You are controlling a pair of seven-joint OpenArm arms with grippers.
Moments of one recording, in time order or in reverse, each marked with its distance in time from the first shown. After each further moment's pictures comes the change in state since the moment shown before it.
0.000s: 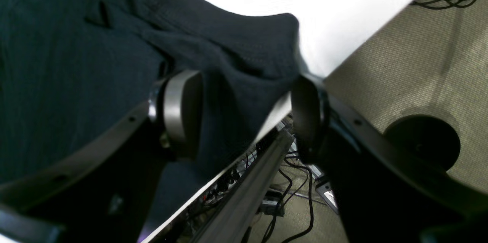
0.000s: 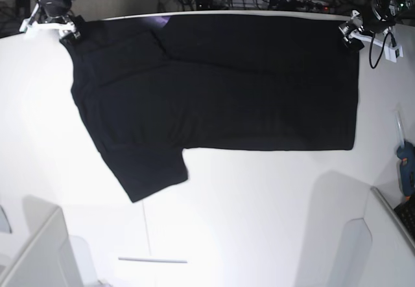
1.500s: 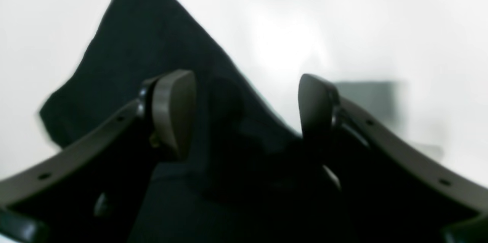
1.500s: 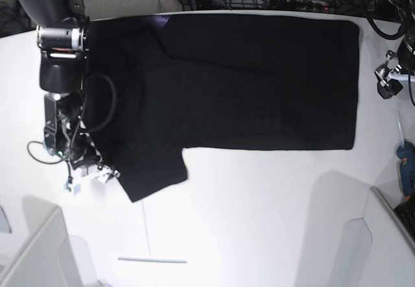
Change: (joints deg) left arm -15.4 1.0 -14.5 4.5 7.1 0.0 11.3; right arm 64.6 13.9 -33.9 -54.8 -15.6 2.1 -0.9
